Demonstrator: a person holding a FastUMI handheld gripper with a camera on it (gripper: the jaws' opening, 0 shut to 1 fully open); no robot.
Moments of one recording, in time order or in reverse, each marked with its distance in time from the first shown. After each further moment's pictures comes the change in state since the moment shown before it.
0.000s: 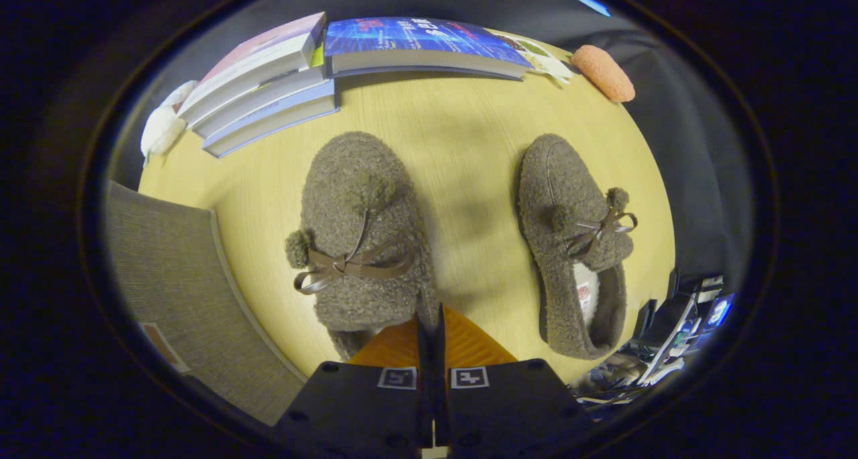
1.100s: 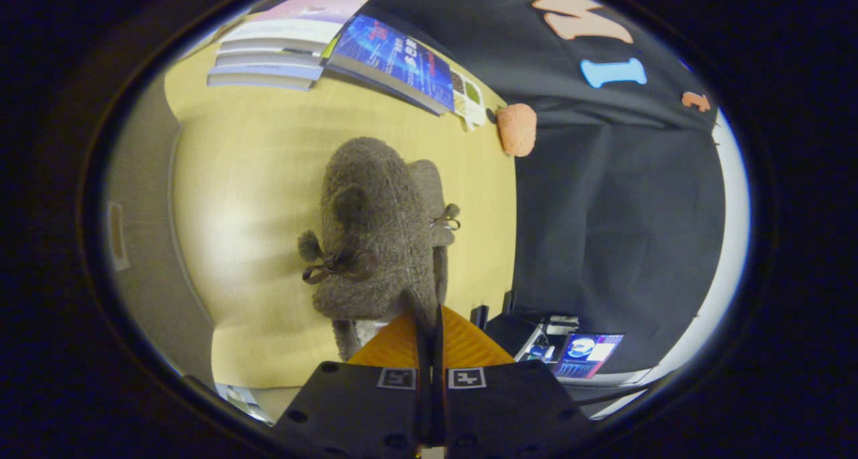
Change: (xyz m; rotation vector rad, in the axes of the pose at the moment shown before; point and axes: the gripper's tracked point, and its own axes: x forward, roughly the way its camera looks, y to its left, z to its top) arm -0.150 -0.071 -0.006 -0.303 -0.040 -0.589
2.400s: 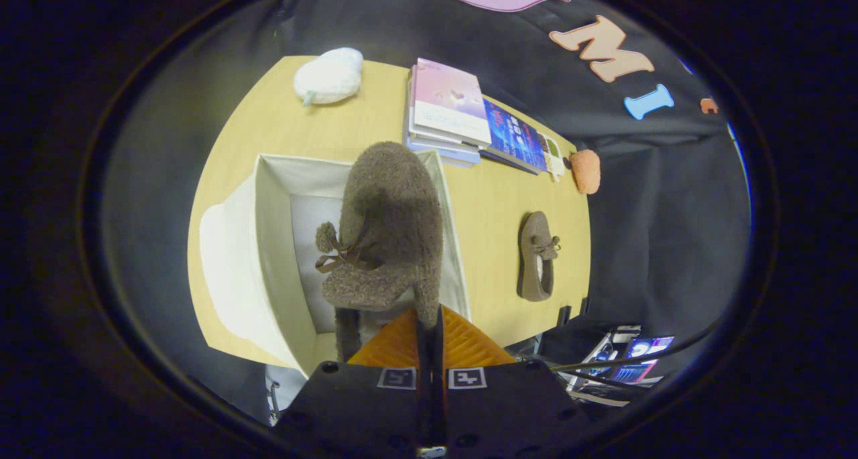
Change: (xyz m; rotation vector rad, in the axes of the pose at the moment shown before) arm -0.218 0.166 0.022 0.004 -0.120 0.352
